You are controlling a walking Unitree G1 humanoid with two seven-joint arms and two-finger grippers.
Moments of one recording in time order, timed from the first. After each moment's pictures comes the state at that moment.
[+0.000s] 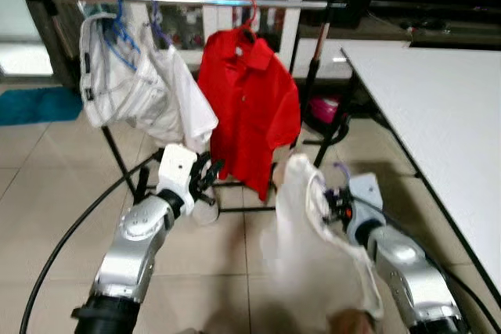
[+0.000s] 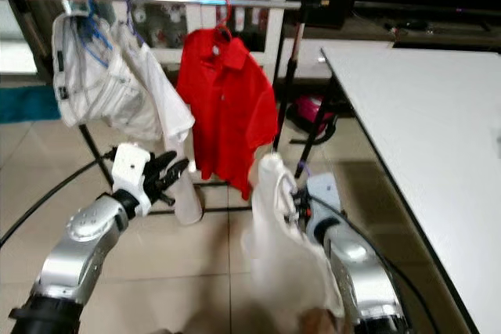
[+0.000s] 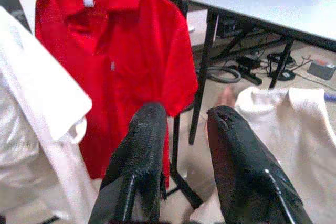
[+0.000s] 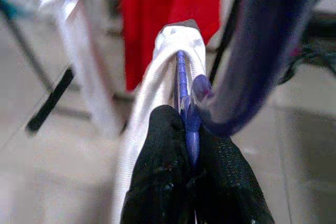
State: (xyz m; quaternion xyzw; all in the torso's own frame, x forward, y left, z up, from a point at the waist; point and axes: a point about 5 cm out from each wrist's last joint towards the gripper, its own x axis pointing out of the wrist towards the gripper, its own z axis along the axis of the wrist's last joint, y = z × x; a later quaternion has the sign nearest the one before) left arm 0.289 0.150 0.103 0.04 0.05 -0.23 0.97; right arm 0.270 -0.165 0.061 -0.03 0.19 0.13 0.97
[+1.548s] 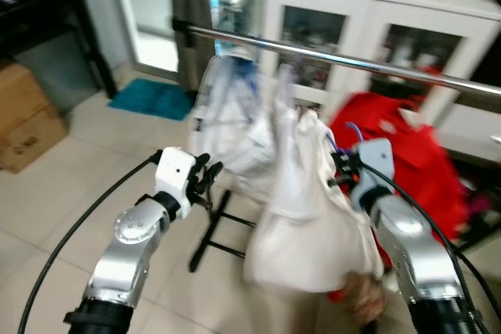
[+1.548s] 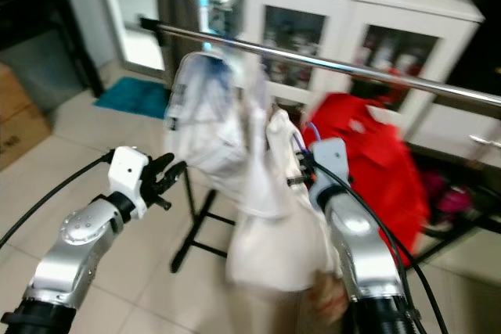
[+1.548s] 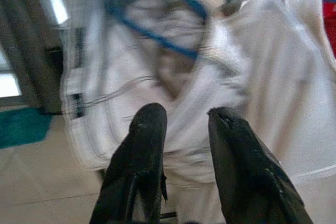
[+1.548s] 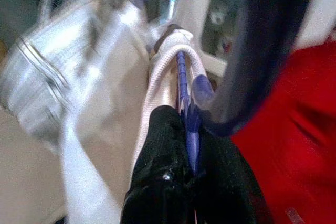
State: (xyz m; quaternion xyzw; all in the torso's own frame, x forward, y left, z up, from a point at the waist) left arm 0.282 0.160 0.100 0.07 0.06 -0.24 0.97; right arm 0.294 -0.158 0.109 -0.05 0.09 0.11 0.99
